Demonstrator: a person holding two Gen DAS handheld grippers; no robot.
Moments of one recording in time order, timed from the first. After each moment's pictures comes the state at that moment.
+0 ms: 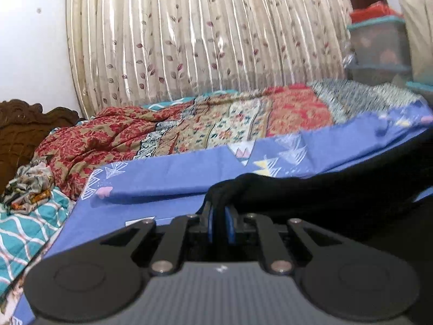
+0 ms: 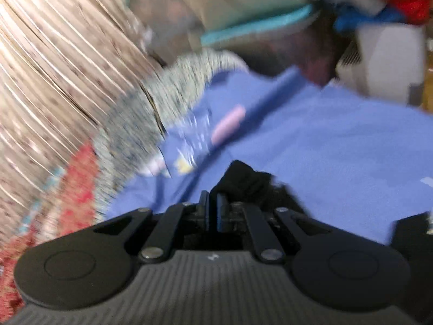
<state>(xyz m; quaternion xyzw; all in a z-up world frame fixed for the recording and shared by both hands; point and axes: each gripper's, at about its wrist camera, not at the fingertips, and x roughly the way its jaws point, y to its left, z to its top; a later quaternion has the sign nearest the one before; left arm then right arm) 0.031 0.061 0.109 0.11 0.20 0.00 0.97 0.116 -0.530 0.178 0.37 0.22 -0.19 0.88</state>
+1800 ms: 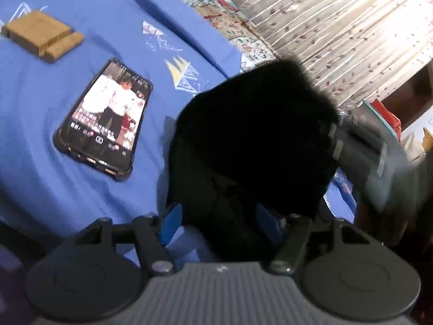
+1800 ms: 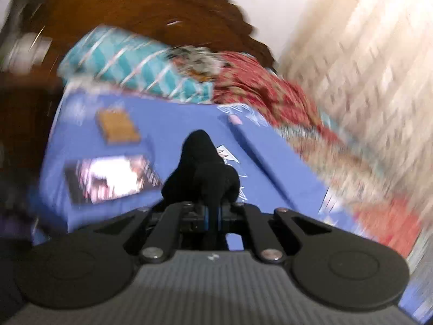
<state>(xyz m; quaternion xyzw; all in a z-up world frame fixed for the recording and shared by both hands) -0.107 0.182 0.003 -0.36 0.34 -0.09 0.86 0.042 -0.007 0.120 -0.34 0.10 0.42 0.84</state>
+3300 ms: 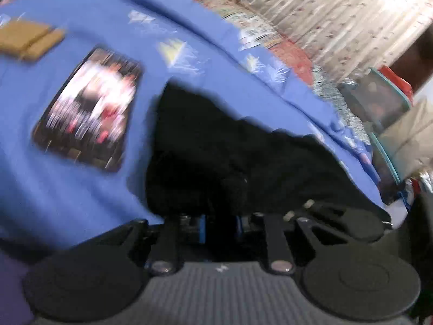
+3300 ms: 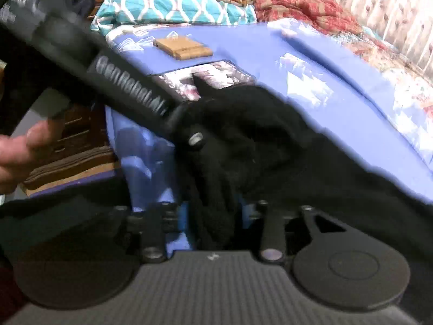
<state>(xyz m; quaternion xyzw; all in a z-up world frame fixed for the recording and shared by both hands) -0.096 0.155 -0.017 -0.29 0.38 -0.09 0.87 -0.014 0.064 0.013 -0.23 0.31 0.43 0.82</state>
